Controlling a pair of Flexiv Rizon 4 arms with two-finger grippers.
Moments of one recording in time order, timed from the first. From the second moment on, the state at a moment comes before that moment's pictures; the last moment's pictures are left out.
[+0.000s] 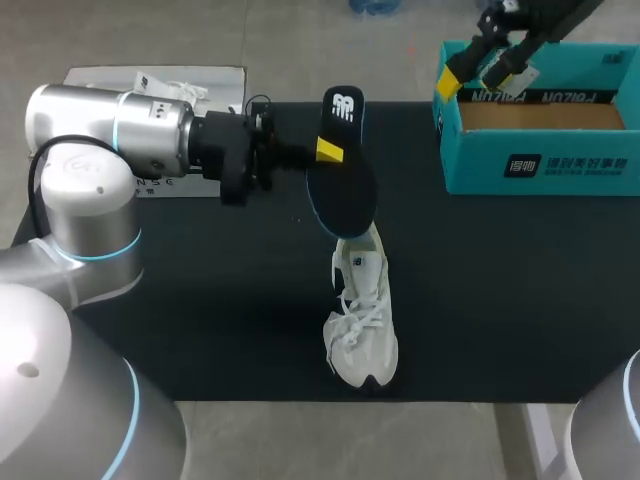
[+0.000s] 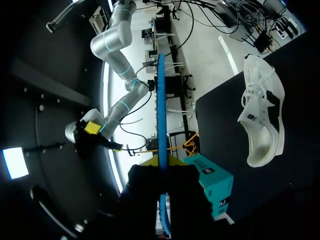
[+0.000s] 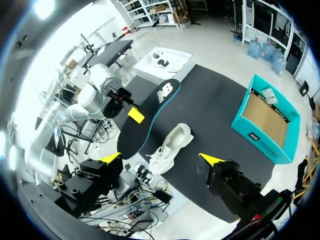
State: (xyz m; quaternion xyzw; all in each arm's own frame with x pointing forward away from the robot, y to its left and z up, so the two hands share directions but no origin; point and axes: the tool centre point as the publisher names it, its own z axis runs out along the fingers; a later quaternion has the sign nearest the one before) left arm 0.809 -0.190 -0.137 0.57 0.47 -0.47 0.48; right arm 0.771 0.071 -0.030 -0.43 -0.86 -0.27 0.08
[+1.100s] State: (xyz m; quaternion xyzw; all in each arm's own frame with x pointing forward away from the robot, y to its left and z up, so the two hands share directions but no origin) left arm 0.810 -0.190 -0.137 0.57 0.47 -0.47 0.48; right arm 0.786 0.103 -0.097 -0.41 -0.68 -0.53 0.29
